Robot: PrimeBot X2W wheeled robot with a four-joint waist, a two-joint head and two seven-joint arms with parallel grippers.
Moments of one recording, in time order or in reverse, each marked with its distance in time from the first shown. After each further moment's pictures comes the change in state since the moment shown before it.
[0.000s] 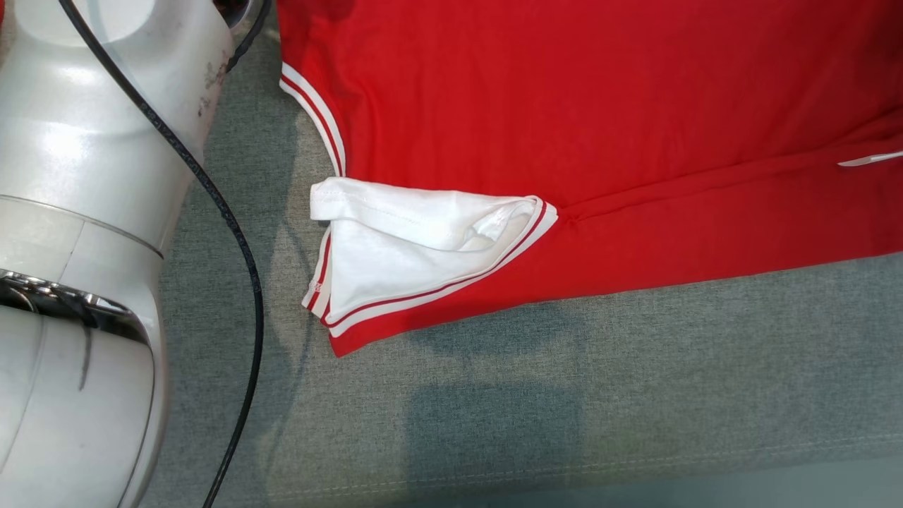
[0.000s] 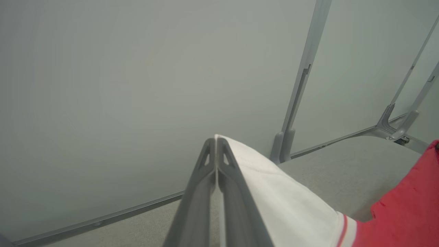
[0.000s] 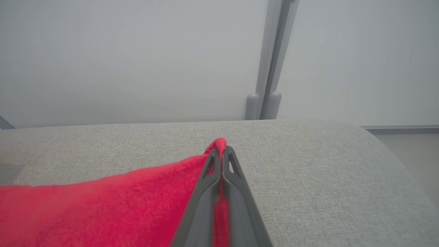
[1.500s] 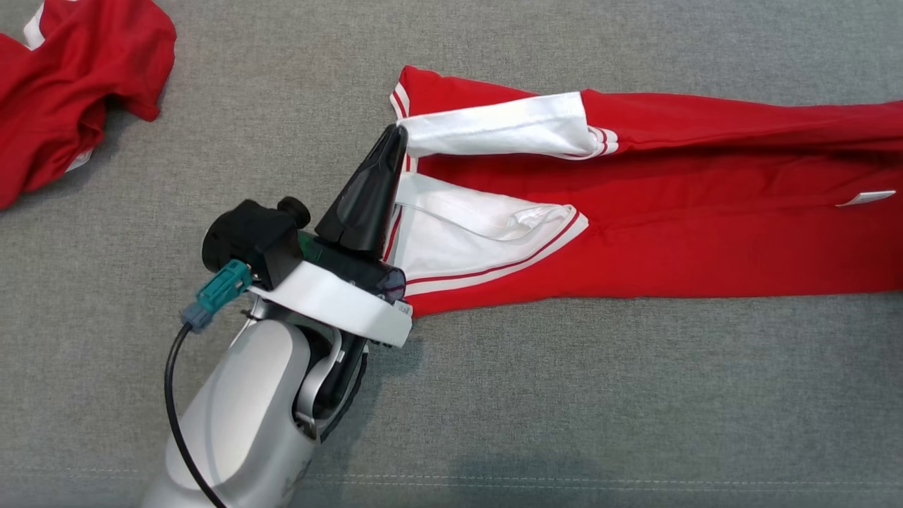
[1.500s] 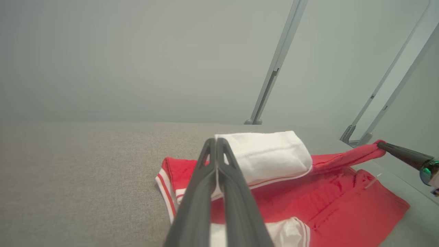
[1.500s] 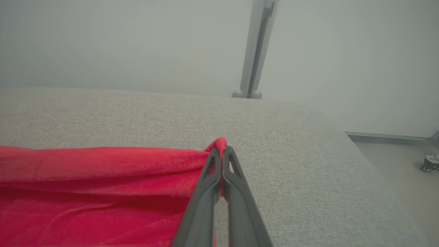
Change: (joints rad) left arm 1.016 0.057 0.179 -0.954 0.119 0.121 0.034; right arm 0.653 -0.117 -0.256 -0.268 -0.152 0.000 -0.253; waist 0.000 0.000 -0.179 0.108
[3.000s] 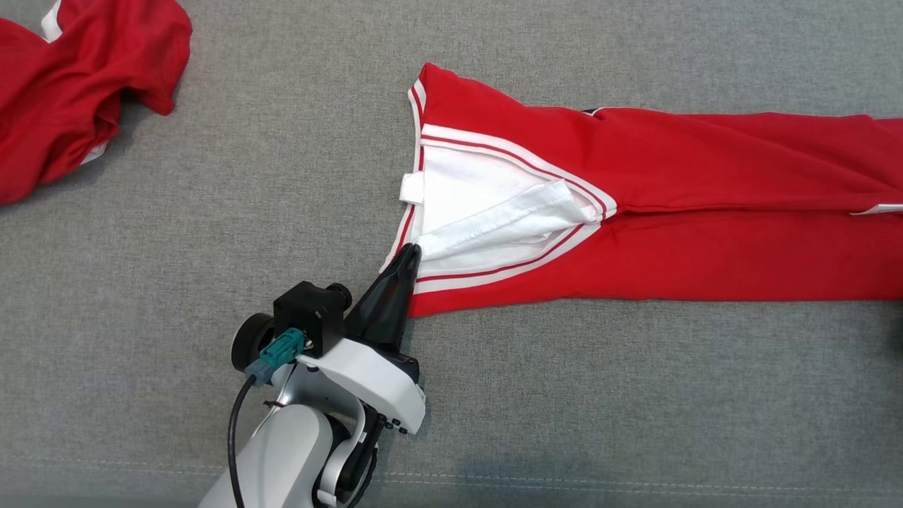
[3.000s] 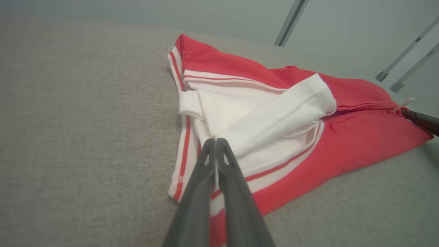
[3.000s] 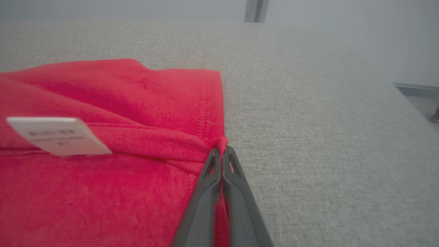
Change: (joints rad) left arm 0.178 0.022 -0.089 -0.020 -0.005 0.122 0.130; right arm 0.105 0.046 0.016 0.101 0.013 0.000 0.000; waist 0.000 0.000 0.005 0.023
